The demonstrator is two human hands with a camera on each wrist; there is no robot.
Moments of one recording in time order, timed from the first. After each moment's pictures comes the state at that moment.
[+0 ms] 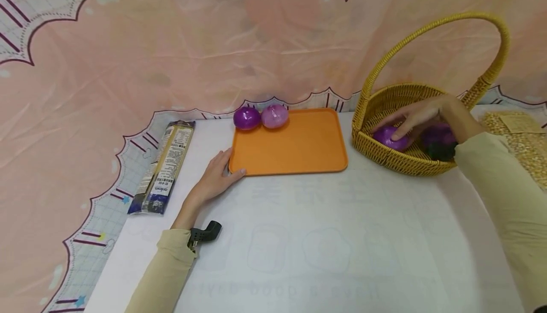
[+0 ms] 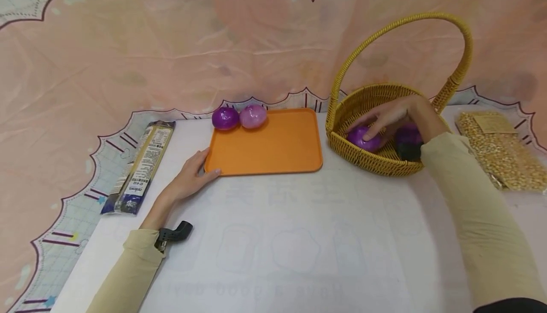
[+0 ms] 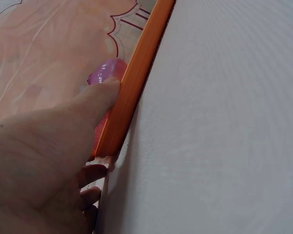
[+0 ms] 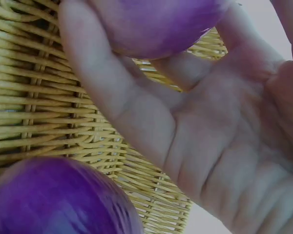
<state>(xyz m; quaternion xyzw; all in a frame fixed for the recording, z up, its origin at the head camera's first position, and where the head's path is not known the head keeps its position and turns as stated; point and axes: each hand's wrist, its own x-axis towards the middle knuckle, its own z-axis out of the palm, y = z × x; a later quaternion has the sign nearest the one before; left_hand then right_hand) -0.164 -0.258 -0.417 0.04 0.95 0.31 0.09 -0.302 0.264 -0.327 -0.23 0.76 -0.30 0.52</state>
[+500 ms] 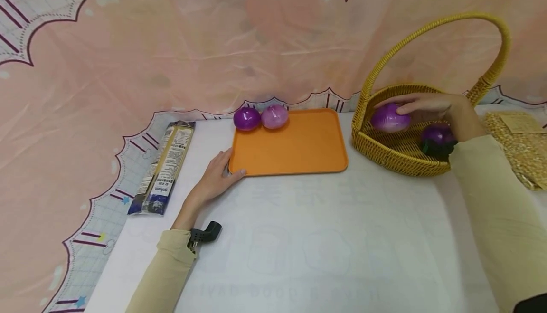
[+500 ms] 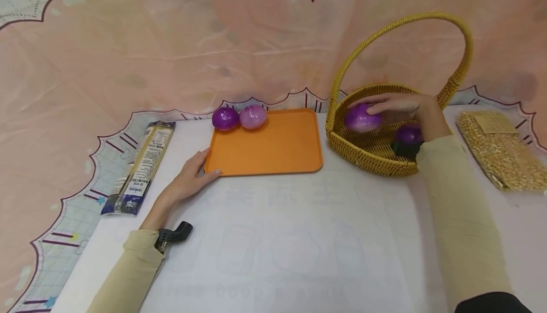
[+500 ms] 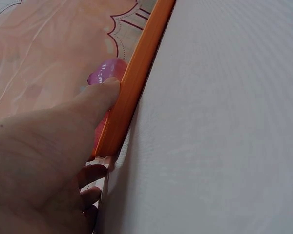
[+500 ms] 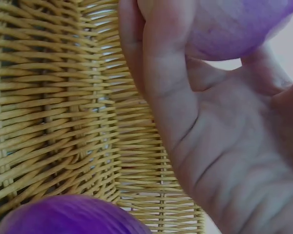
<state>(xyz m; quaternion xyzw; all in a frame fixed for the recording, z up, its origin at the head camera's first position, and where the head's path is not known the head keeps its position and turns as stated) -0.164 -0.258 -0.419 0.04 0.95 0.31 0.08 -0.313 0.286 -0.330 -0.26 0.72 -0.48 0.43</state>
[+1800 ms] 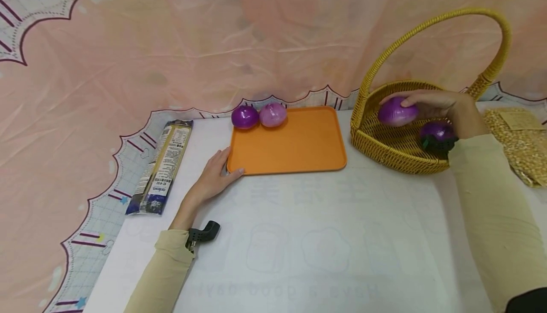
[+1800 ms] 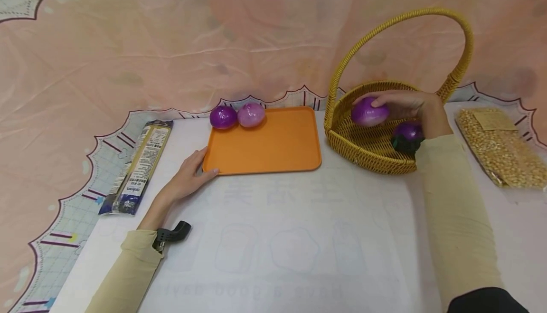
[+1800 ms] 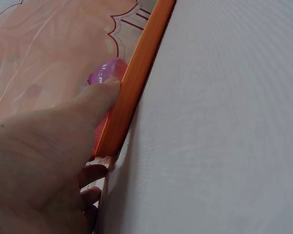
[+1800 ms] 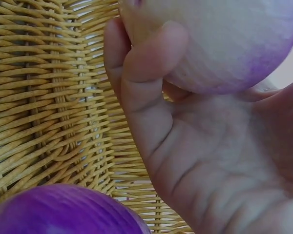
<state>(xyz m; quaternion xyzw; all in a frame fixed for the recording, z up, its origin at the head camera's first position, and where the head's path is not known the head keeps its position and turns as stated) -0.165 -0.258 -0.420 0.06 0.95 0.30 0.08 -0.315 0.296 -0.332 -0.24 0.73 -0.49 0.42</state>
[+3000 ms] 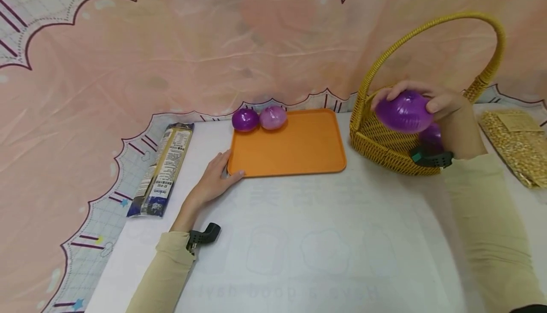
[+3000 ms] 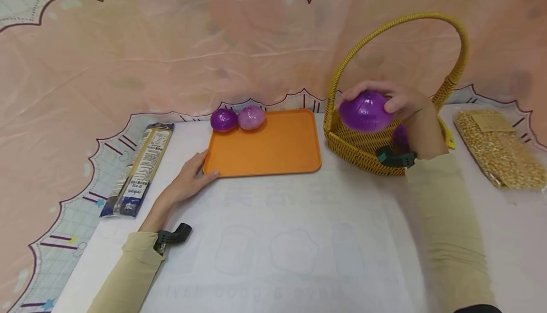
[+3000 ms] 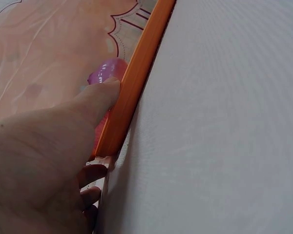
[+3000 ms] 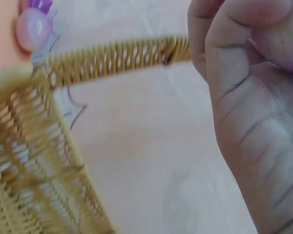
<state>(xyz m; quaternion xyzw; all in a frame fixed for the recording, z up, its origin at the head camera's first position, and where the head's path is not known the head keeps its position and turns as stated) -0.161 -0.254 -0.415 0.04 0.95 0.31 0.09 -0.269 0.229 -0.289 -0.68 0.37 -0.57 0.30</state>
